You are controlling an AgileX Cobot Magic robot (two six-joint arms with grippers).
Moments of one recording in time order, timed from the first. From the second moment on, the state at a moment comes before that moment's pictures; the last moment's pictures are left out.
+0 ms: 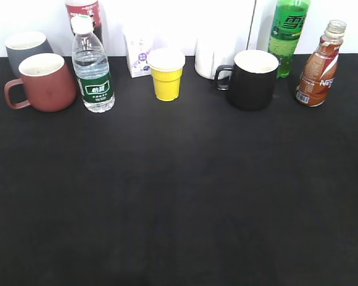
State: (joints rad) left arm 0.05 -0.01 -0.52 -0.01 1.07 -0.09; right arm 0.04 -0.01 -0.50 0.03 1.04 -0.01
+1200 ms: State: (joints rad) left arm 0.05 0.72 -0.38 0.01 -0.23 -0.09; right arm 0.04 -0.01 -0.50 0.03 1.04 -0.01
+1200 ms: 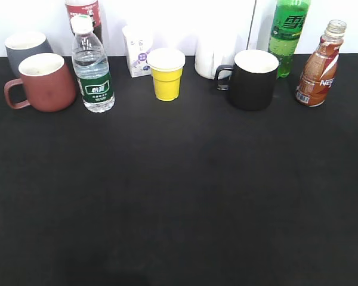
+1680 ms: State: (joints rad) left arm 0.05 1.56 -0.38 0.14 -0.82 -0.10; right arm 0.04 -0.01 -0.50 0.03 1.04 -0.01
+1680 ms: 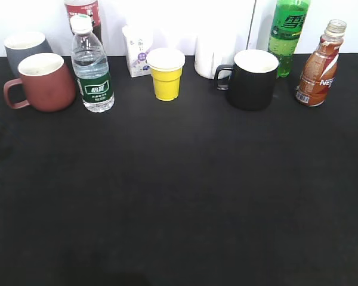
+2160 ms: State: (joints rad) left arm 0.05 1.91 -0.64 0.15 -0.93 -0.10; right arm 0.04 -0.01 -0.50 0.03 1.04 -0.01
